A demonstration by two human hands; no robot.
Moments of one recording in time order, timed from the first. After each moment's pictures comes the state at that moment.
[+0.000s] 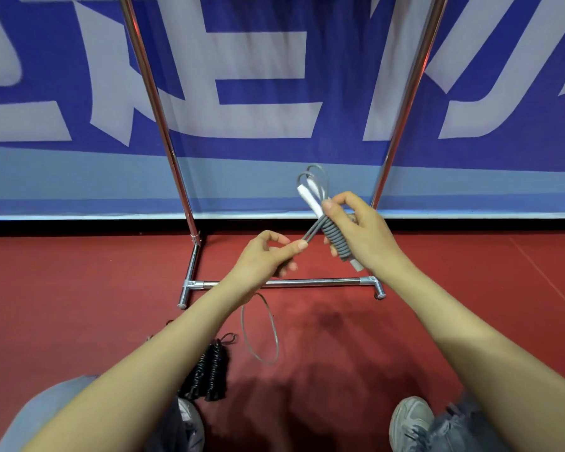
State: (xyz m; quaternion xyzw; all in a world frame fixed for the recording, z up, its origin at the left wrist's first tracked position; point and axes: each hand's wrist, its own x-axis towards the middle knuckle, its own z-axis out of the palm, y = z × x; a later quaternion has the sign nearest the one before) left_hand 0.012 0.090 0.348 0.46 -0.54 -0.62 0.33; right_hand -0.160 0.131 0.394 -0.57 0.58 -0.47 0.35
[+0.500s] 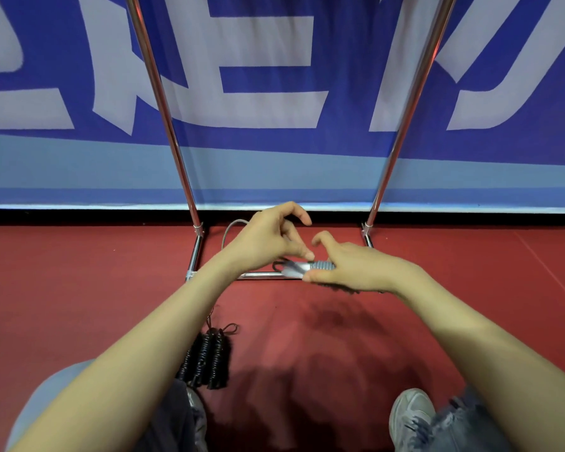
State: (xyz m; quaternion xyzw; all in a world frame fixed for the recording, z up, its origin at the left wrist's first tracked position) left_hand 0.018 0.085 0.377 0.39 -0.74 -0.49 0.25; right_hand -0.158 0.139 0.376 -0.73 0.62 0.02 0.28
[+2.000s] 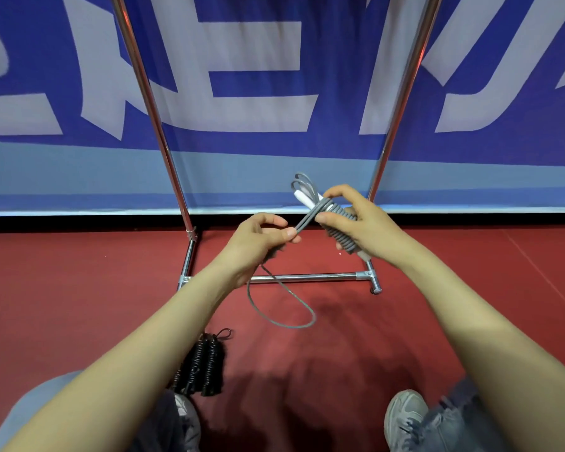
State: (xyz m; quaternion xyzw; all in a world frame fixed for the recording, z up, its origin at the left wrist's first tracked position) left_hand 0.010 0.089 0.372 0.45 -0.53 -0.63 0.35; right_hand -0.186 0.123 0.393 -0.62 0.58 -0.37 0.37
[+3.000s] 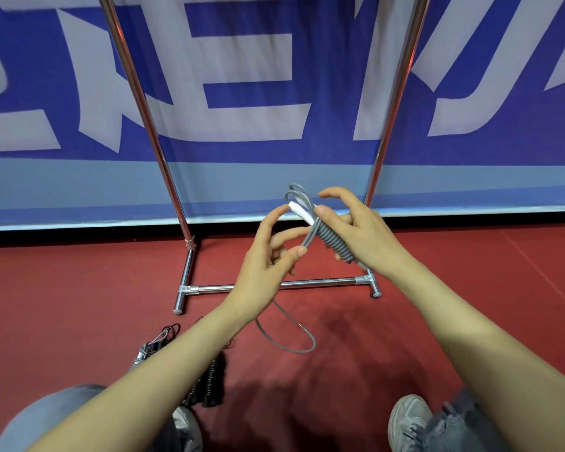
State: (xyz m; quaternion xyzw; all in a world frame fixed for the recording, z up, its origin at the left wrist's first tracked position) left_hand -0.001 0.118 0.349 0.32 -0.66 -0.50 0.46; right_hand -0.183 0.131 0.393 -0.64 0.61 -0.38 0.28
